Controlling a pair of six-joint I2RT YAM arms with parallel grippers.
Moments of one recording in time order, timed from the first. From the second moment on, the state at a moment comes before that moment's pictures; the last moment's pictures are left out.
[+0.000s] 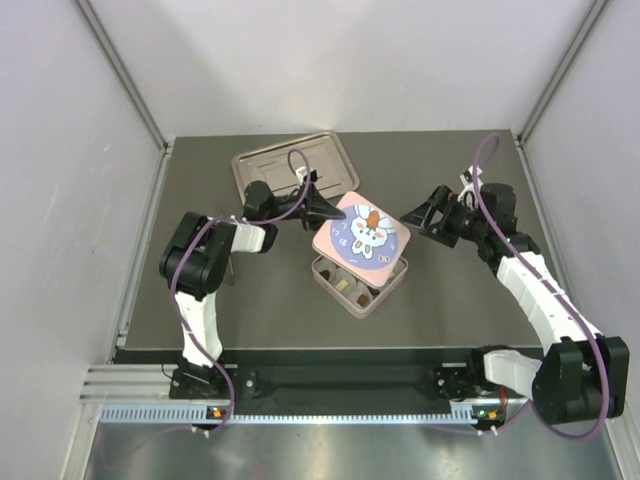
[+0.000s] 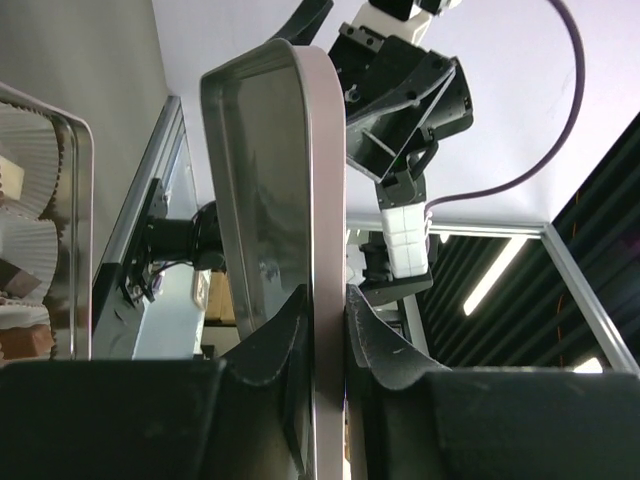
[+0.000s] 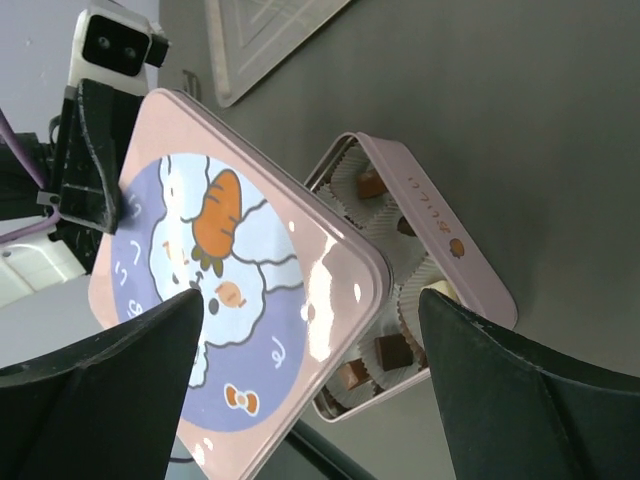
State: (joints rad) left arm -0.34 2.00 1.00 1.26 1.20 -1.93; right arm 0.10 1.13 0.81 -0.22 -0.55 0.66
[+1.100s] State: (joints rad) left arm -0.37 2.09 0.95 1.28 1.26 -1.88; right arm 0.09 1.09 0.48 0.04 -0.65 0.77
